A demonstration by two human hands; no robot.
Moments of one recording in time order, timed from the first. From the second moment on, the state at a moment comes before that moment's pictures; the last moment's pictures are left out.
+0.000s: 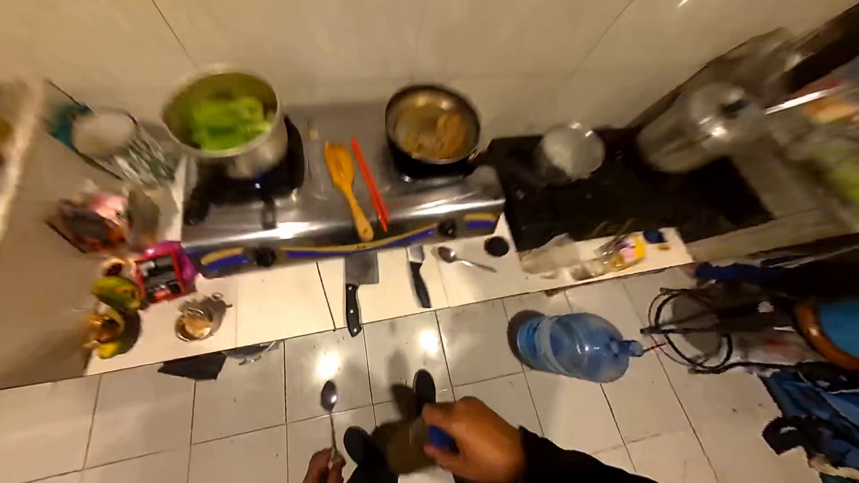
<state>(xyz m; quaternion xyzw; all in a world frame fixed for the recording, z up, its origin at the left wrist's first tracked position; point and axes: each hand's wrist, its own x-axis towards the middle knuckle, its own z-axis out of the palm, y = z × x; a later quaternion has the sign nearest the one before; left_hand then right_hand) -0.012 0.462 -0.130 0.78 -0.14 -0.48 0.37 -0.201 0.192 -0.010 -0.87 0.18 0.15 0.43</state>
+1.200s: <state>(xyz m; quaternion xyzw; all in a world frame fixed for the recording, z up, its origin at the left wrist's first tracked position) -0.015 0.128 -0.003 0.59 -0.25 -0.58 0.50 -0.149 -0.011 0.069 -0.84 0.50 0.01 0.22</state>
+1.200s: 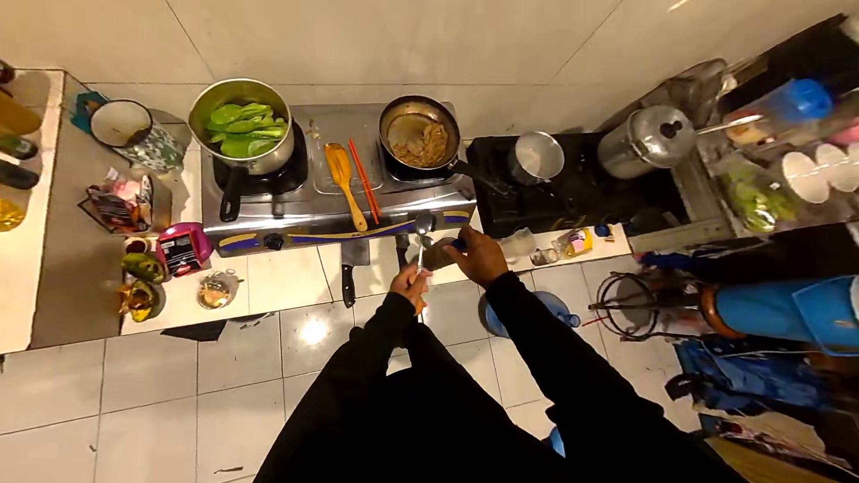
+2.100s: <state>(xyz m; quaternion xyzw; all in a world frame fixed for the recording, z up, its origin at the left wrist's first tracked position) 0.162 0.243 -0.097 0.89 -0.10 -0.41 0.16 -0.148 -0.015 0.058 -0.87 0.44 0.01 0.23</state>
